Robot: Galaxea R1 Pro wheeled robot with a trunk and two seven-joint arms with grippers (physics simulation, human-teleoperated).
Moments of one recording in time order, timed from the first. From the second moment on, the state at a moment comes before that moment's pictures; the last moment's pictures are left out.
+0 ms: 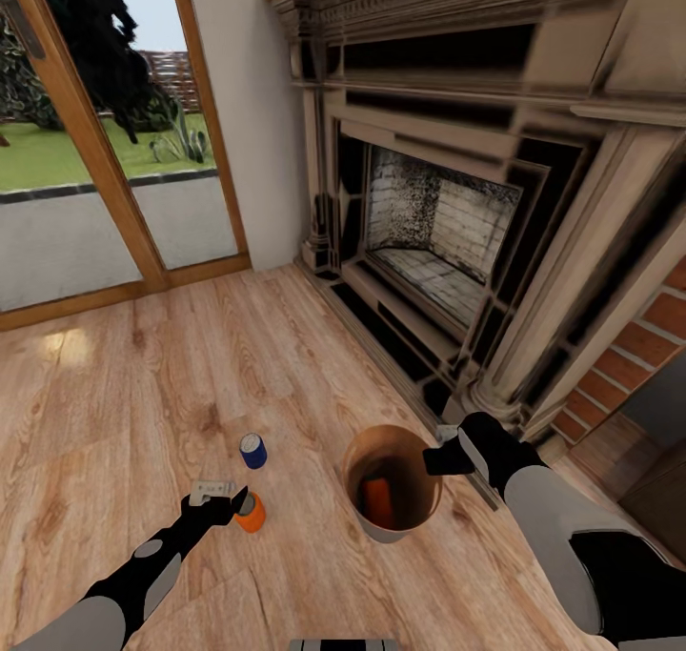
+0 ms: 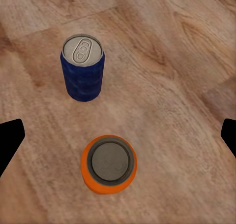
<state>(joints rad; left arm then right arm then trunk) -0.62 0.13 -0.04 -0.29 0.17 -0.29 -0.28 -0.96 -0.03 0.05 -0.36 0.06 0.84 0.28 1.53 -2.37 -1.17</state>
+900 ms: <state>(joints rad) -0.62 0.13 -0.04 -0.29 0.17 -0.29 -0.28 -0.95 -0.02 0.05 -0.37 0.06 0.84 0.28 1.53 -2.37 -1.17</state>
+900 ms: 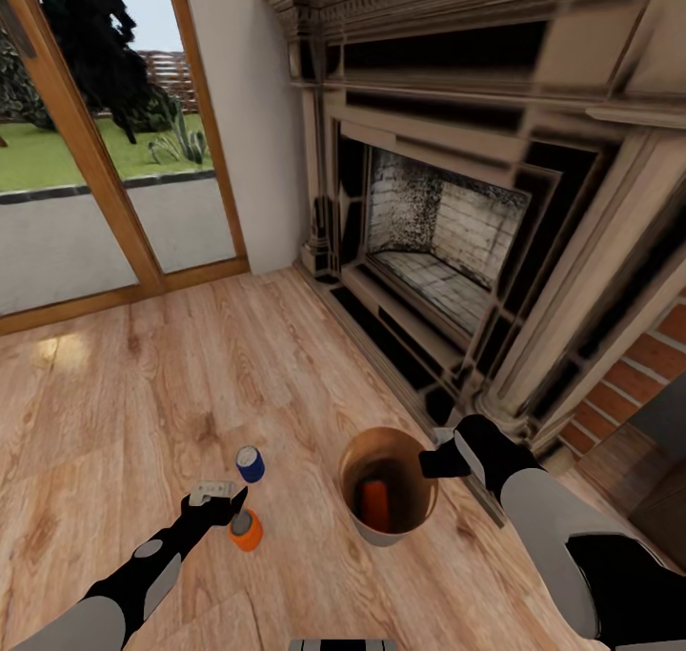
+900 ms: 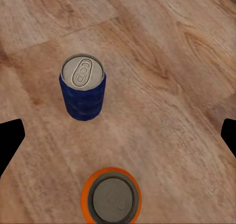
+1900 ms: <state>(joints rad) -0.62 0.13 -0.04 -0.29 0.16 -0.30 -0.16 -0.95 -0.02 0.05 -0.48 0.07 1.01 0.28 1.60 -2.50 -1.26</state>
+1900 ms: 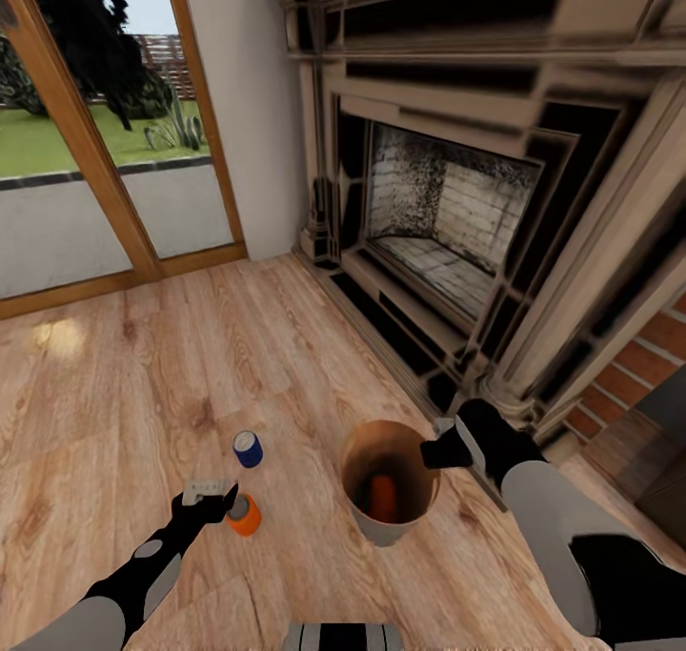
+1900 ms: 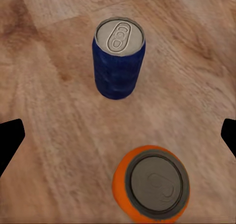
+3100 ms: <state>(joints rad) -0.62 0.11 -0.13 -0.29 0.16 -0.31 -0.17 -1.07 -0.05 0.05 -0.63 0.08 1.04 0.28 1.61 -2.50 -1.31</state>
